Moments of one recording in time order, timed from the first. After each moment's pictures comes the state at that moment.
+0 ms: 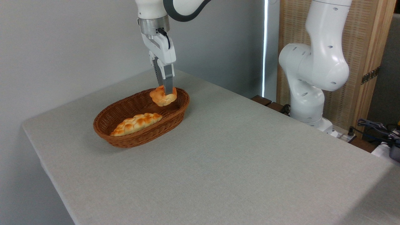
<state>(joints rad) -0.23 -0.26 -0.39 -2.16 -0.15 1.97 0.44</state>
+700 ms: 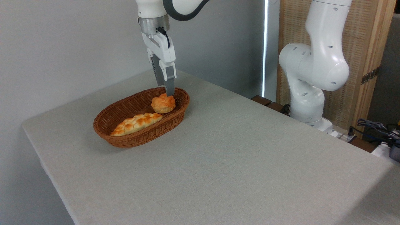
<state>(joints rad) -0.23 -0.26 -0.39 -2.16 -0.15 1.97 0.44</state>
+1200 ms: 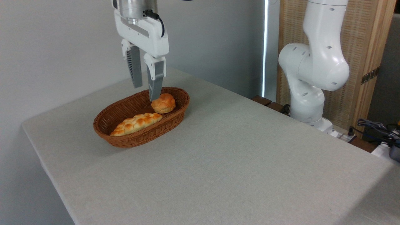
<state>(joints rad) -0.21 -0.18 -0.07 -1.88 -0.08 1.86 0.53</state>
